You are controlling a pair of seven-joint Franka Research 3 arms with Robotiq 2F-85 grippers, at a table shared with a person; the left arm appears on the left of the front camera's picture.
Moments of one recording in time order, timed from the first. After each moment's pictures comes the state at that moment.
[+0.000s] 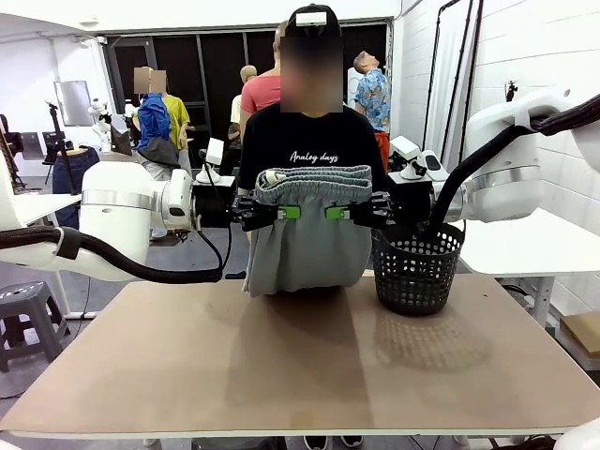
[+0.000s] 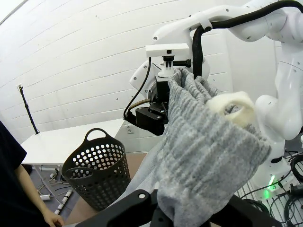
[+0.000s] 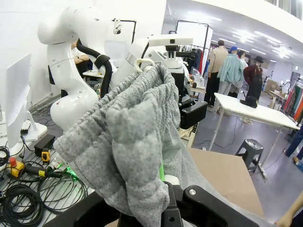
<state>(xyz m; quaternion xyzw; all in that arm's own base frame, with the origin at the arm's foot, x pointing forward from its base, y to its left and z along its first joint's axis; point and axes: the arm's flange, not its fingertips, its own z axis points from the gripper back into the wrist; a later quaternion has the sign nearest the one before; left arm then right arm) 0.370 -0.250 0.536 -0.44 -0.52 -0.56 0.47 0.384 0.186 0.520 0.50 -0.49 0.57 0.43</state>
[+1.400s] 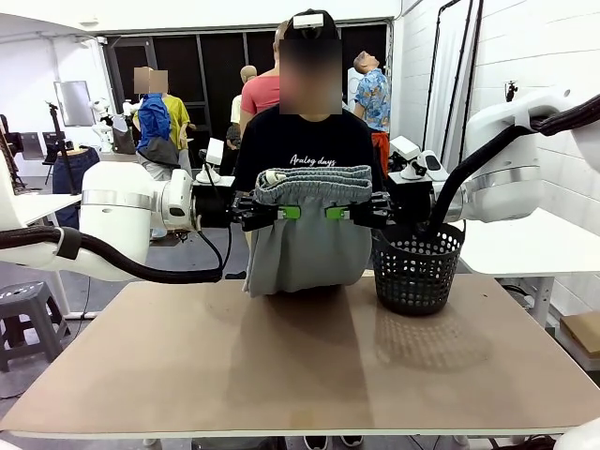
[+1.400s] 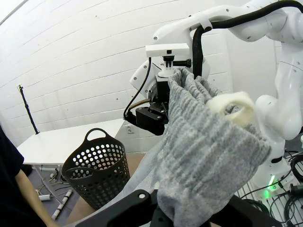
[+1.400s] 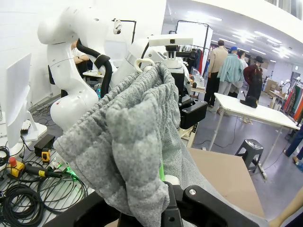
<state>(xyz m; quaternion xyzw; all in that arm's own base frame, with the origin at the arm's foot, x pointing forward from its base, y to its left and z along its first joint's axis) 0.370 -0.249 0.536 -0.44 -0.52 -0.56 0.47 0.384 0.186 0.520 0.50 -0.49 0.57 0.43</state>
